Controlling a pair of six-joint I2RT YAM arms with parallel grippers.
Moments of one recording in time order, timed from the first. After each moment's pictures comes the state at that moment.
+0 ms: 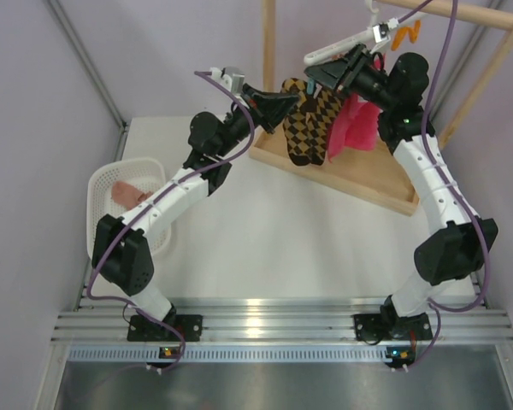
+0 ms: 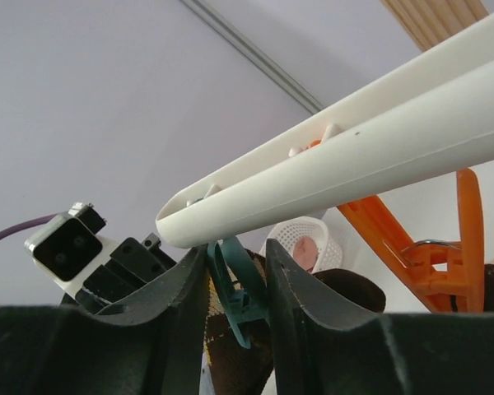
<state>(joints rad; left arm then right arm) -0.56 1.65 1.42 0.75 0.41 -0.52 0.22 1.64 1.75 0.10 -0.66 0.98</state>
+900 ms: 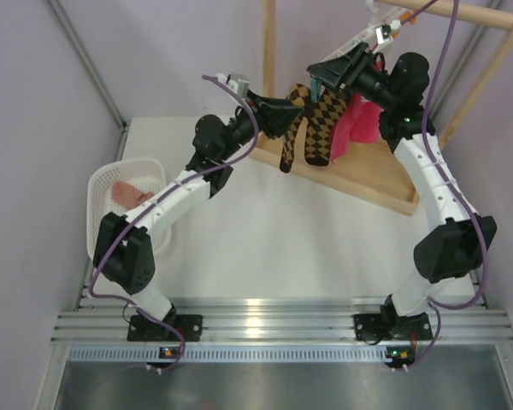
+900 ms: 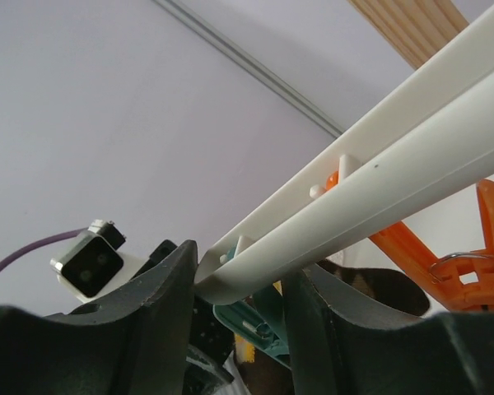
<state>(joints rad) -0.56 1.66 1.40 0.73 0.40 -0.51 0.20 1.66 1.75 0.10 -0.66 1.02</state>
